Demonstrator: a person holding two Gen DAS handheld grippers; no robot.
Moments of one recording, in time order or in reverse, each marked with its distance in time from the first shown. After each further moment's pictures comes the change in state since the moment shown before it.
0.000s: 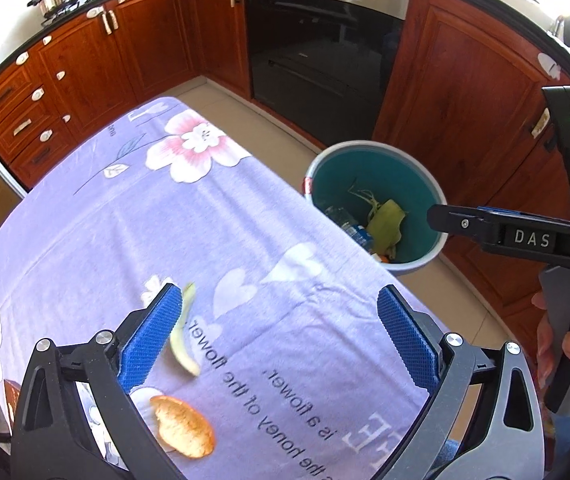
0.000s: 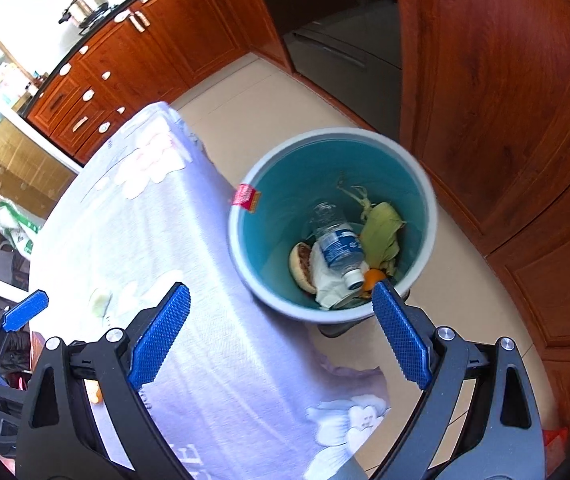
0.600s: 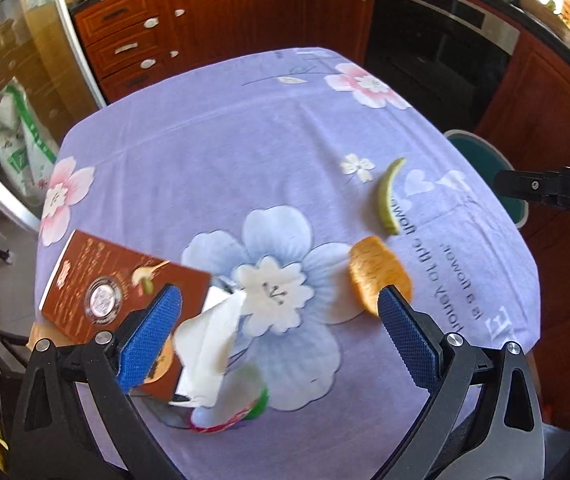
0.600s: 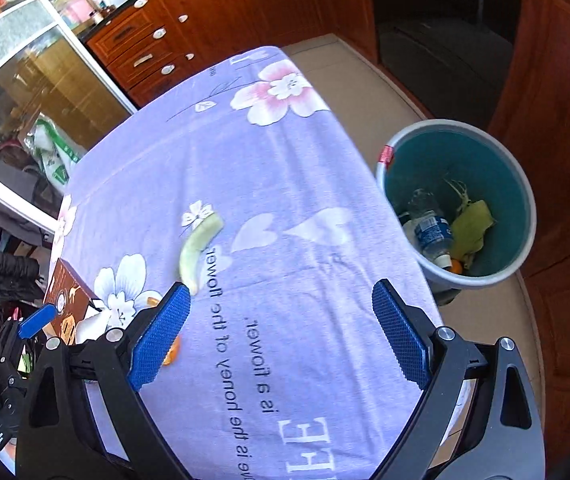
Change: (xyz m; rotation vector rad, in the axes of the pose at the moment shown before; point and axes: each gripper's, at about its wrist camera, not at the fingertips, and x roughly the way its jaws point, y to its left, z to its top) left arm -0.055 0.140 -0.140 -0.293 0.015 0.187; right arm 0.008 0.149 -0.059 -0.258 0.064 0.070
